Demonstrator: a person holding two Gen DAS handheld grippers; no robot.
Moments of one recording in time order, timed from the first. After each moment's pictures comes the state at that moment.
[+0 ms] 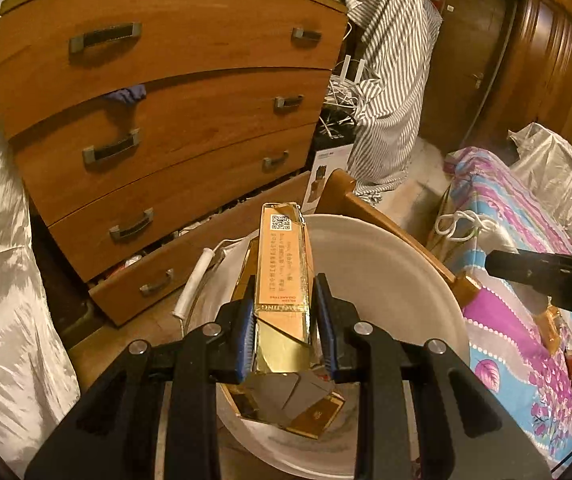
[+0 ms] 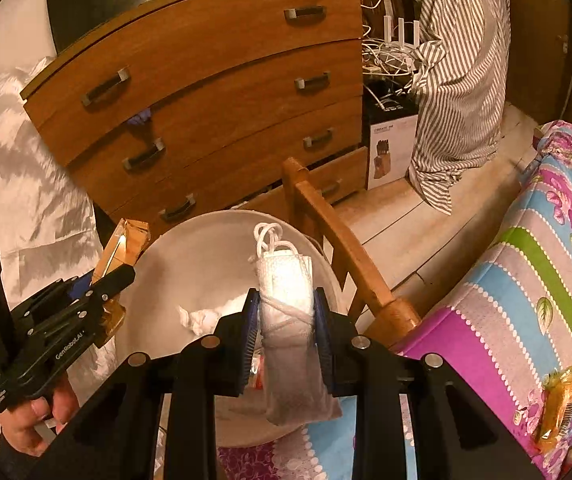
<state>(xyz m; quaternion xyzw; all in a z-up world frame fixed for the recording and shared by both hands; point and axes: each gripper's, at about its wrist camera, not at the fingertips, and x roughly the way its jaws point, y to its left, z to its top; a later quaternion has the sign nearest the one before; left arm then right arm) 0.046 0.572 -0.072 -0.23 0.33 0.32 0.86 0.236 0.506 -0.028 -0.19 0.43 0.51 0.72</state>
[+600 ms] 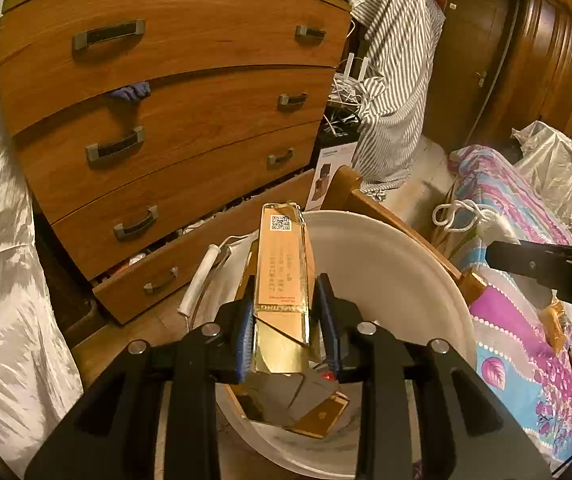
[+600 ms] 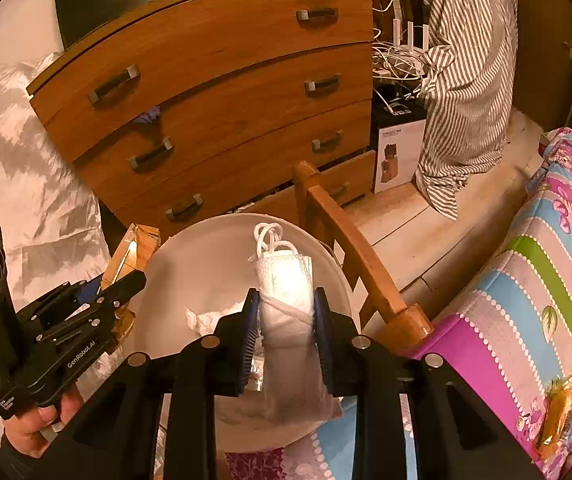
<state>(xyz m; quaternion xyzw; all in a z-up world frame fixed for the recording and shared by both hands) 0.045 0.576 -0.075 -0.22 0.33 0.33 0.86 0.229 0.512 -0.022 -0.19 0.43 0.52 0.72</state>
